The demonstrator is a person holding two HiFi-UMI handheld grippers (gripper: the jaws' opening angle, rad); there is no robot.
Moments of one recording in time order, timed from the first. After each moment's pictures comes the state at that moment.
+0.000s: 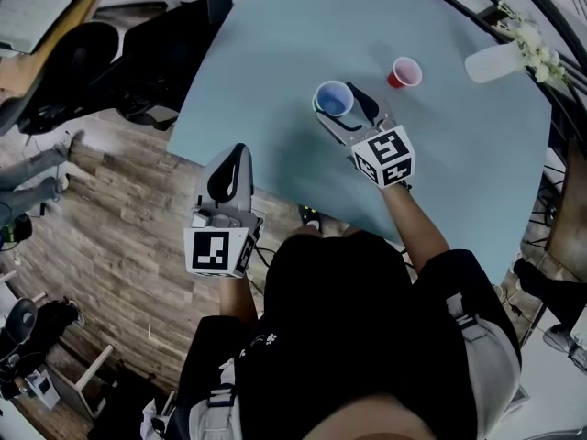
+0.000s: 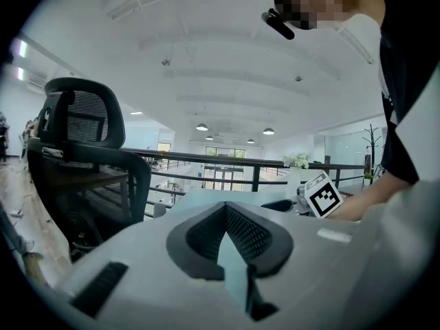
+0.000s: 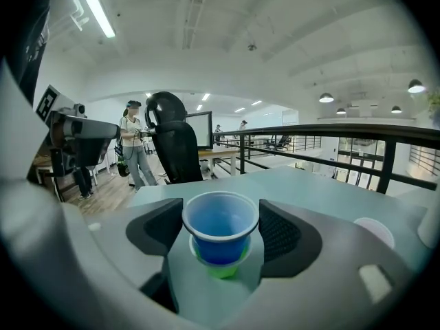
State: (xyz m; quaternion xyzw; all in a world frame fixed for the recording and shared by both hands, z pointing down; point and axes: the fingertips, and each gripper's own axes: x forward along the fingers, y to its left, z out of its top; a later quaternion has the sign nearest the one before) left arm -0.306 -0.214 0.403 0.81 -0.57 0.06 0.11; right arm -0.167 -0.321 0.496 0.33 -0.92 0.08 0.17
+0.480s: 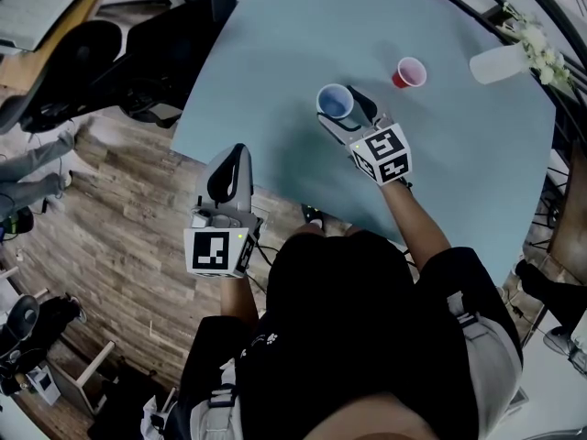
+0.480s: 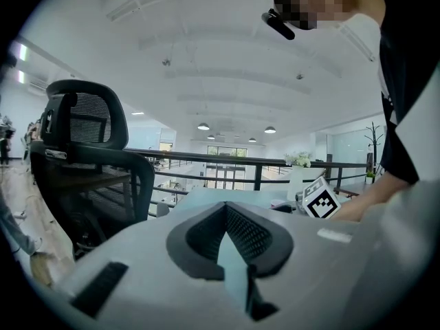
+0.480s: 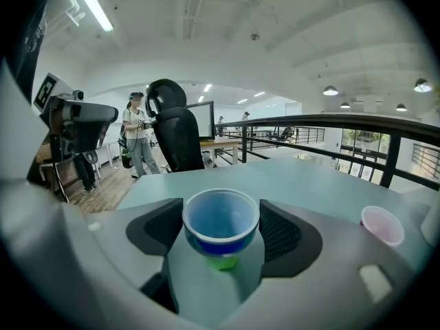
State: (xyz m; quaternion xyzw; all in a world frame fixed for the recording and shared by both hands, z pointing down) left arm -0.308 -0.214 0.400 0.81 -0.57 0.06 0.10; right arm -0.168 -0.319 0.525 0.32 -0.92 0.09 0.21
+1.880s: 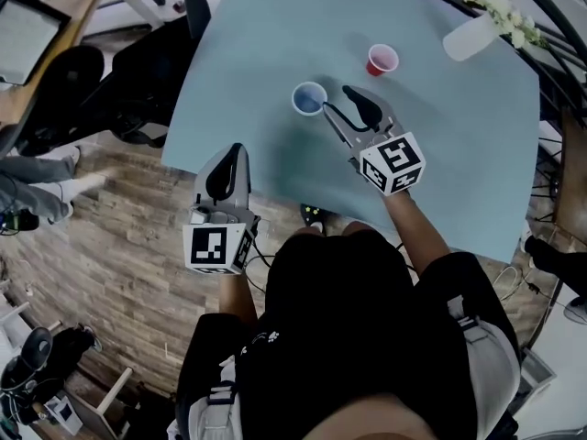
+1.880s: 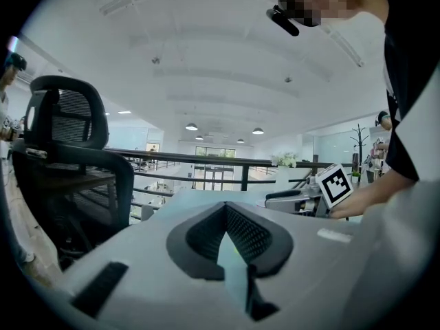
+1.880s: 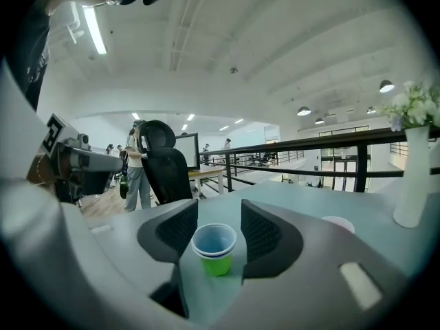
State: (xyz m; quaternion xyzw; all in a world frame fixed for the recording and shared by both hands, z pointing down) left arm -0.285 -0.209 0.404 0.84 -0.53 0.06 0.09; right arm -0.125 -0.293 0.451 0.40 -0.91 0.08 0.08
